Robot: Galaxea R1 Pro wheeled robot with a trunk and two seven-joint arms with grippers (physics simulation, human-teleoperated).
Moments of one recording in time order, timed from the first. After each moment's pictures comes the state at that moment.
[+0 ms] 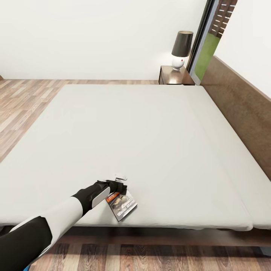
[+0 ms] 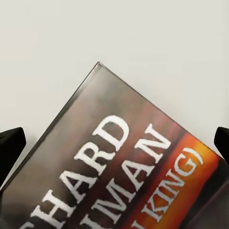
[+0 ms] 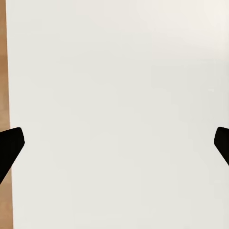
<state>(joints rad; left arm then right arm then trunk) -1.00 0.00 -1.02 -0.42 0.90 0.32 0.07 0.37 -0.05 -0.73 0.04 0.75 0.20 -0.08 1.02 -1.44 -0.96</state>
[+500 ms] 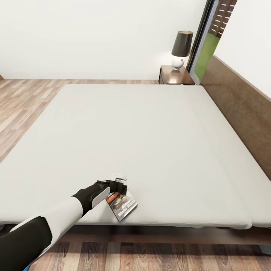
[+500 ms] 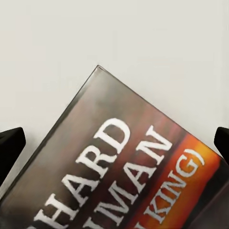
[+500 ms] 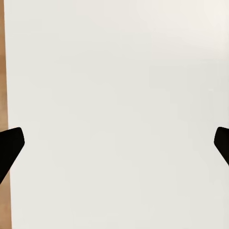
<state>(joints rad) -1.00 0.00 -1.02 -0.42 0.90 0.32 0.07 0.37 -0.05 -0.73 0.03 0.75 0.20 -0.07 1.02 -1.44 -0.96</state>
